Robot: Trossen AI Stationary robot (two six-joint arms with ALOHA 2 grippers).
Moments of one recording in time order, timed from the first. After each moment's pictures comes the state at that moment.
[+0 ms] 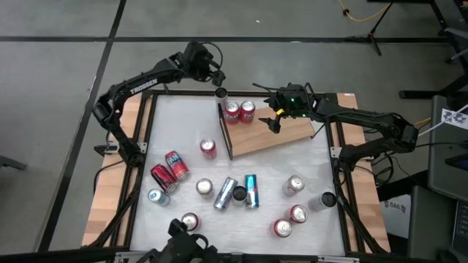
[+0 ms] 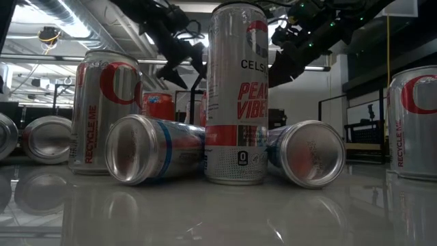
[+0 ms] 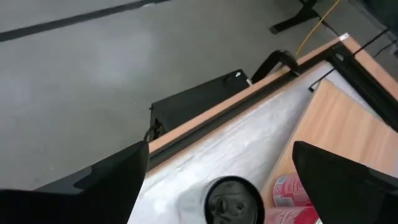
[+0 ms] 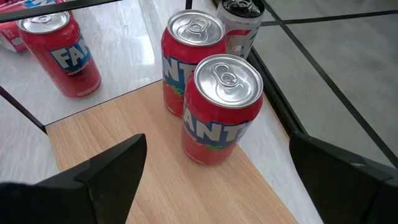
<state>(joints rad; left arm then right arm) 0.75 1.68 1.51 -0.55 0.02 -0.33 -0.47 1.32 0.92 -0.18 -0.12 -0.21</state>
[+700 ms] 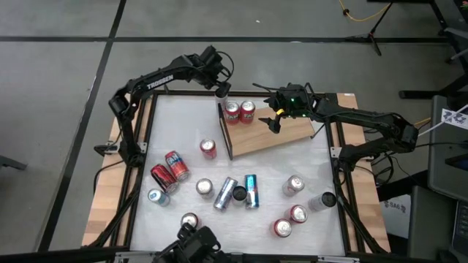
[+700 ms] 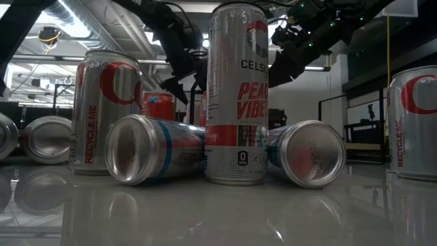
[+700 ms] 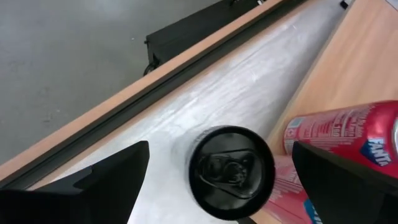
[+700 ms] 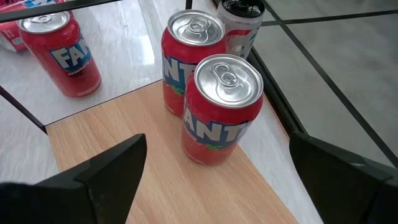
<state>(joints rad) 0.71 1.87 1.69 -0.83 0.06 -0.30 -0.47 1.32 0.92 -0.18 -0.12 -0.21</state>
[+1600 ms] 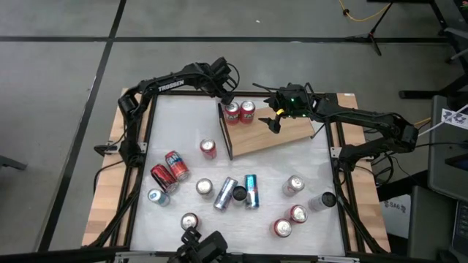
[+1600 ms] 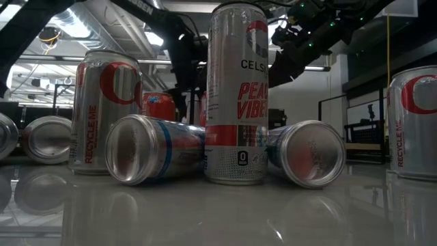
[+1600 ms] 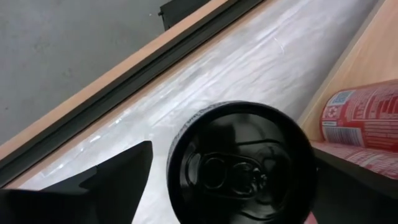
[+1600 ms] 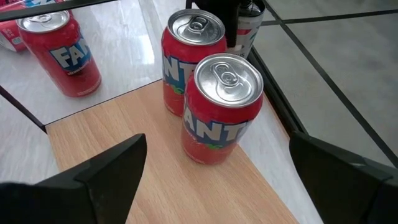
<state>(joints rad) 0.65 1.96 1.69 -0.87 -0.04 -0.31 -0.47 1.32 0.92 -0.18 -0.12 -0.21</state>
